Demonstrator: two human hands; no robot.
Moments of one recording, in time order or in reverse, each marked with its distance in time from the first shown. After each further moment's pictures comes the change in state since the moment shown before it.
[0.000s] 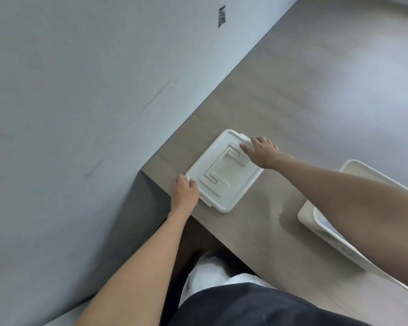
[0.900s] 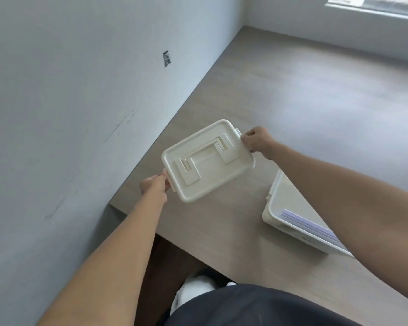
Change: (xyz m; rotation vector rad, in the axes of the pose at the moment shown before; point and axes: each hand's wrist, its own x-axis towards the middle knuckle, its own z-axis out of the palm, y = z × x) left_hand 0.036 0.083 -0.009 -0.868 0.032 -0.321; right_hand -0.049 0.061 -0.095 0.786 0.308 0.195
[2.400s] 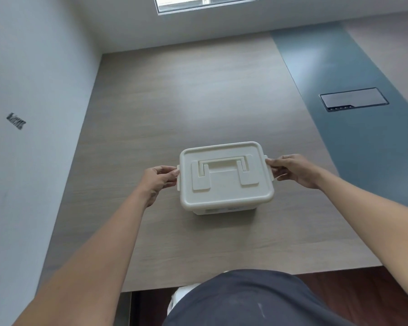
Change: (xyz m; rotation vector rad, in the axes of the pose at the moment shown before) left_hand -0.126 -0.050 0.176 0.674 -1.002 0.287; right_hand -0.230 0.254 -0.186 0.631 0.195 0.240
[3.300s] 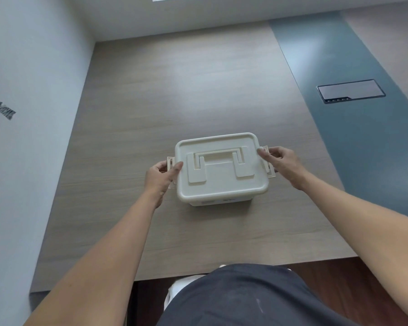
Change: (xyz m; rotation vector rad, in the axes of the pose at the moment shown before) left_hand -0.019 -0.019 0.028 0.051 0.174 0.098; right_hand -0.001 0.022 0.026 -0.125 0.311 -0.148
